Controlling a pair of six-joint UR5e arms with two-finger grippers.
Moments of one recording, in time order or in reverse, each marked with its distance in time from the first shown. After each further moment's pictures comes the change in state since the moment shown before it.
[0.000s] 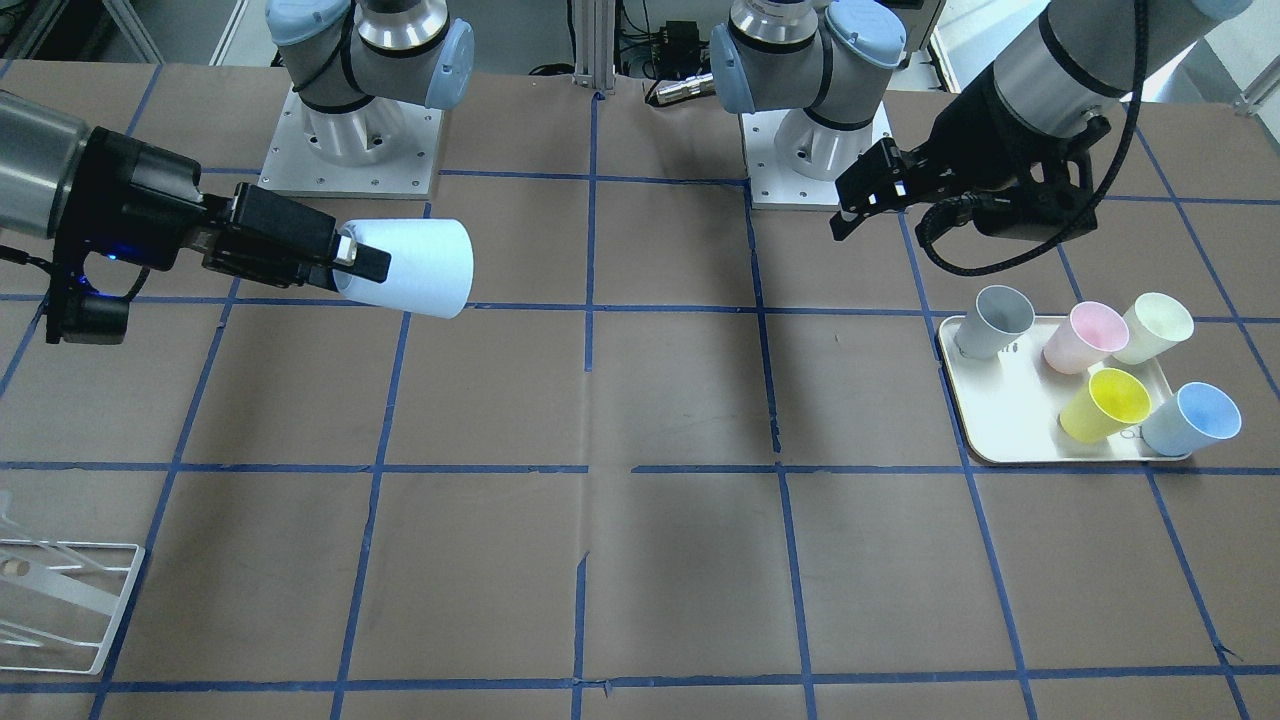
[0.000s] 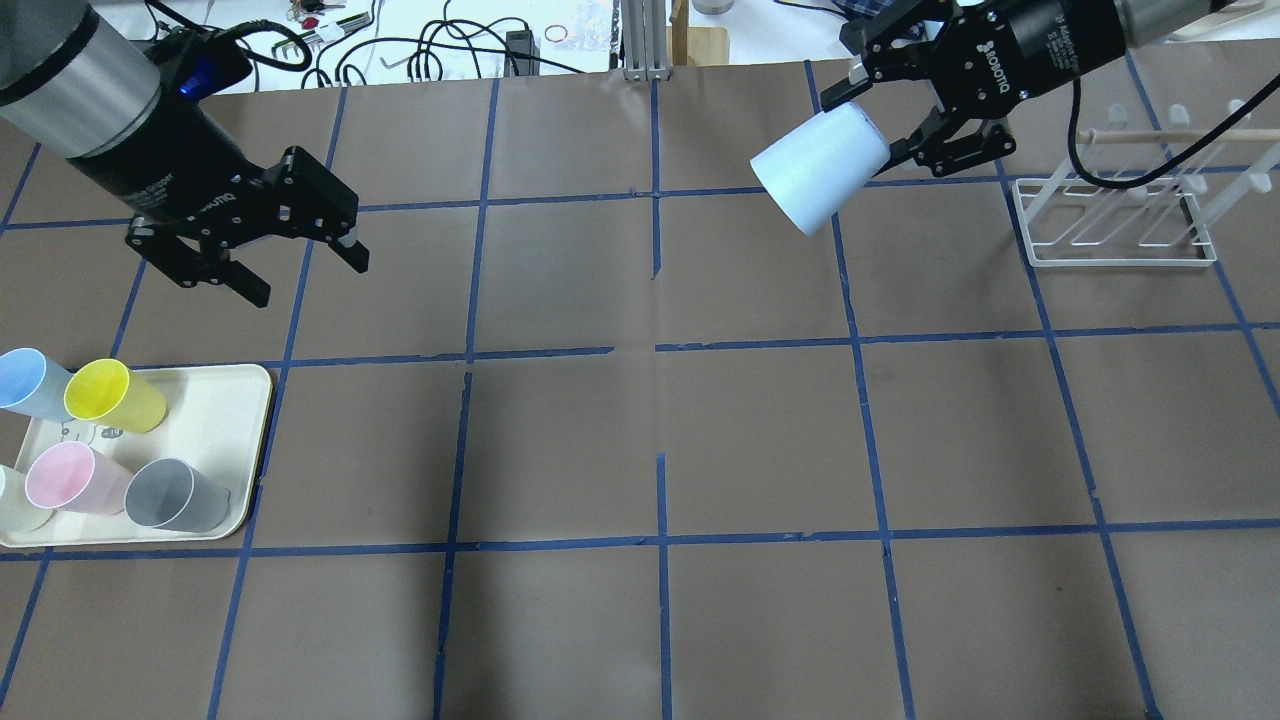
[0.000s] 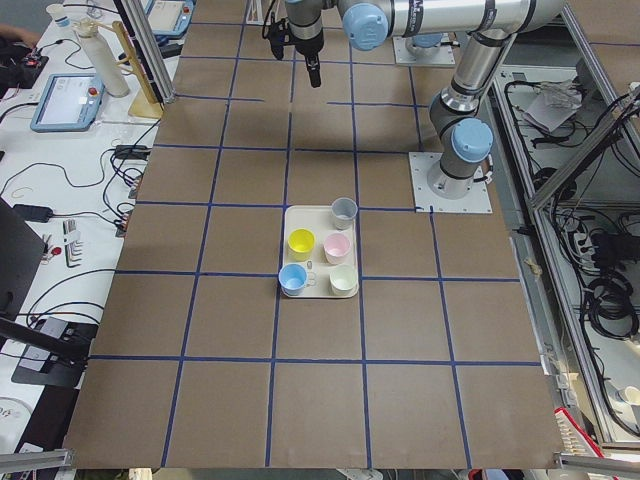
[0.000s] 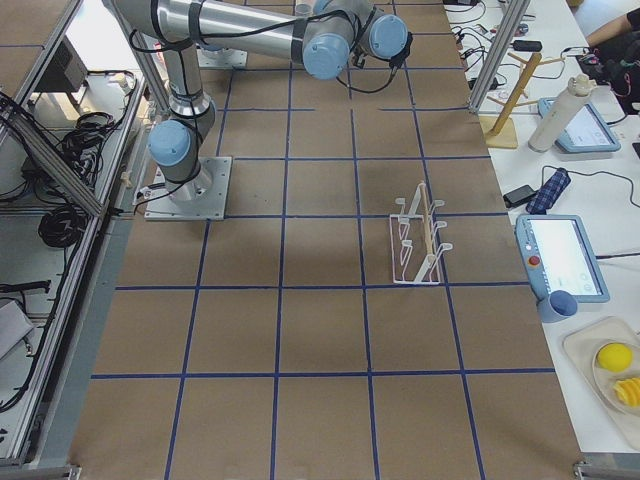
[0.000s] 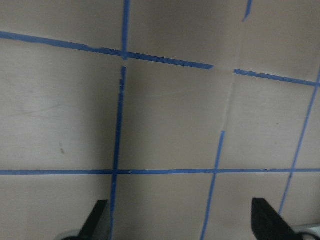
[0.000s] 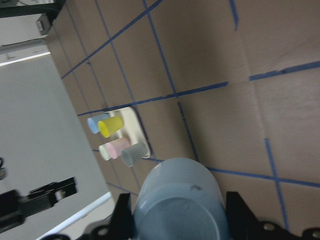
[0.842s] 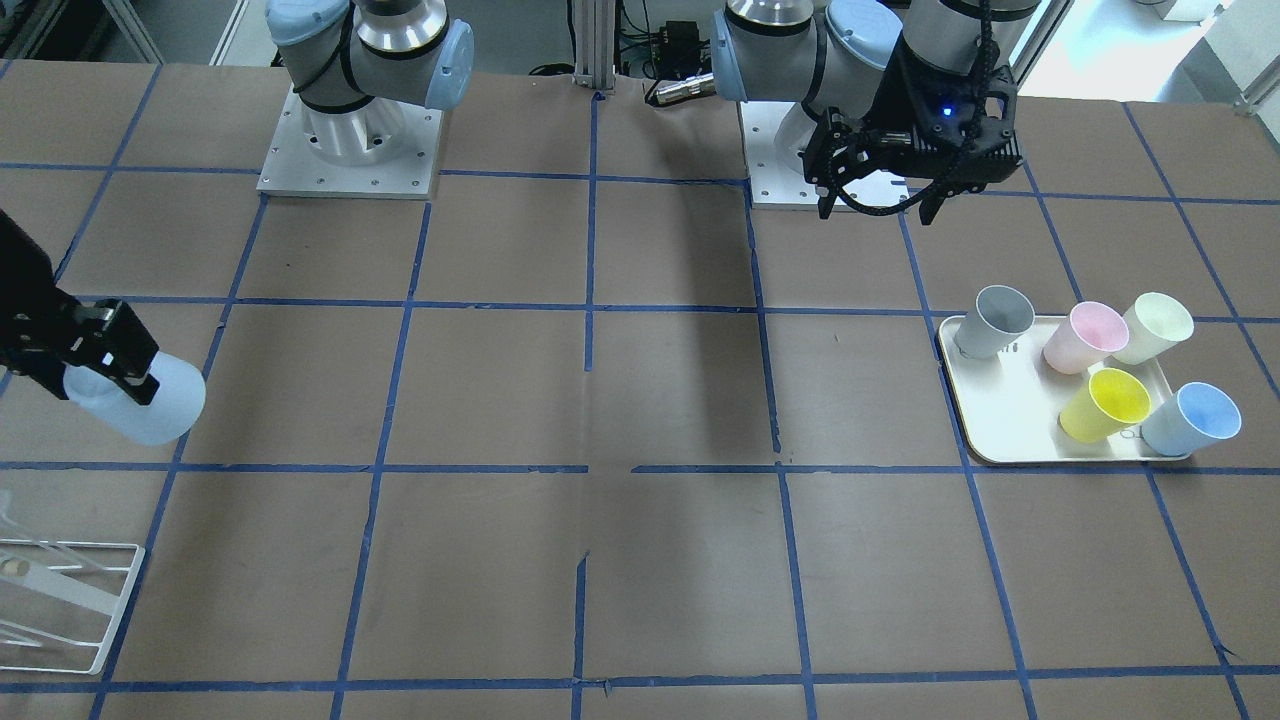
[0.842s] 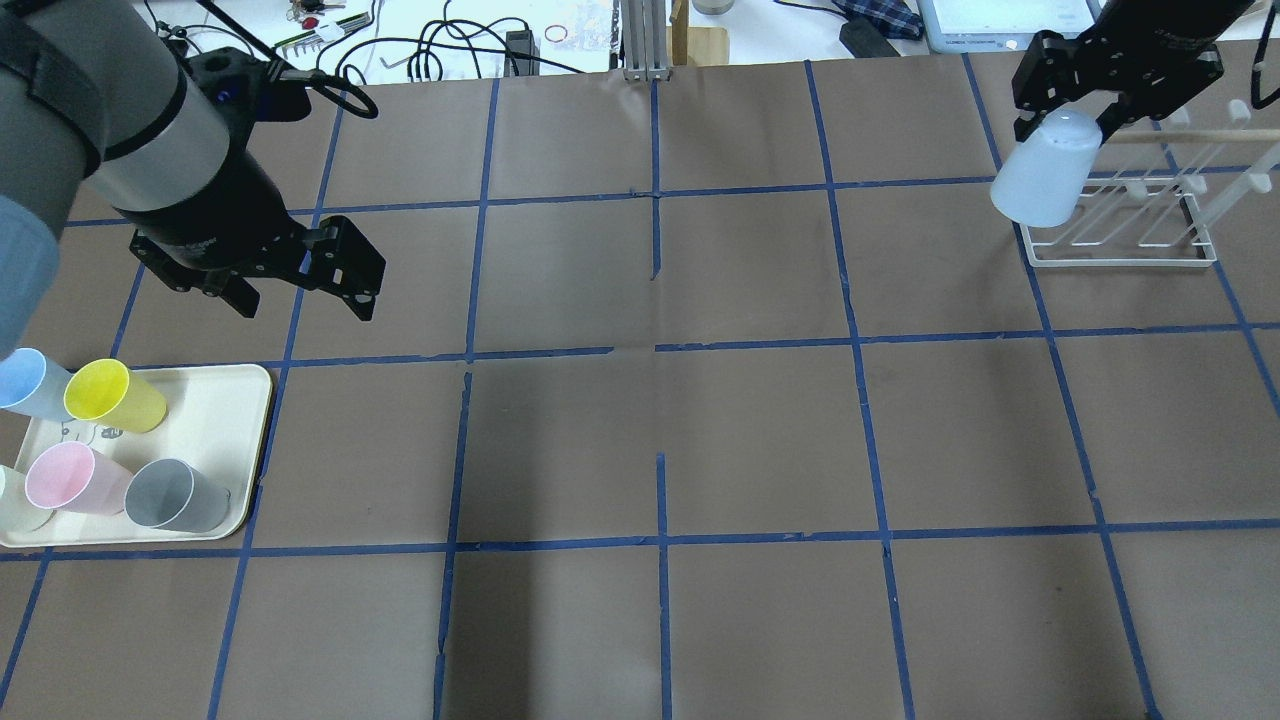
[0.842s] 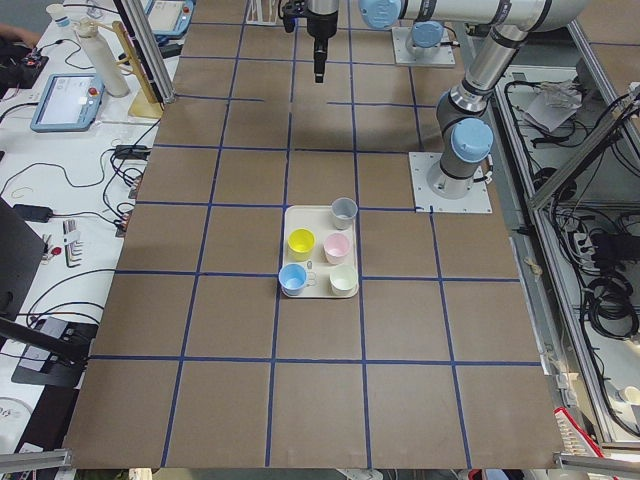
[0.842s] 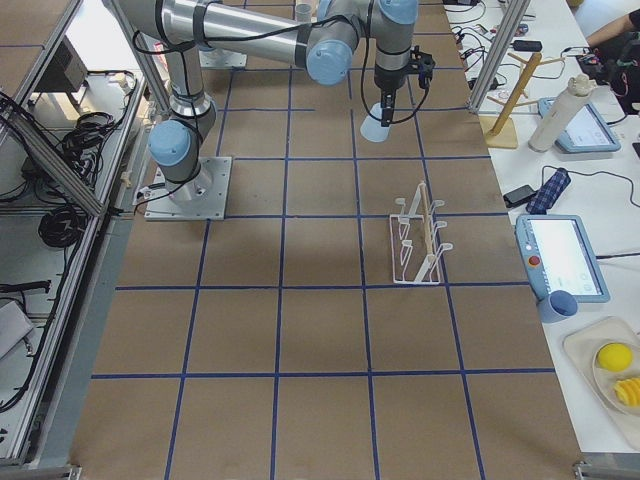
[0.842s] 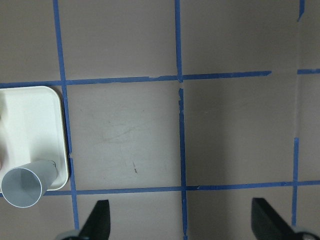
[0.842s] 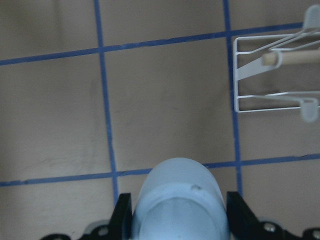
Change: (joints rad) left arm -0.152 0.093 -0.130 0.172 0.202 0.061; right arm -0.011 0.039 0.000 -0.508 -0.775 -0.063
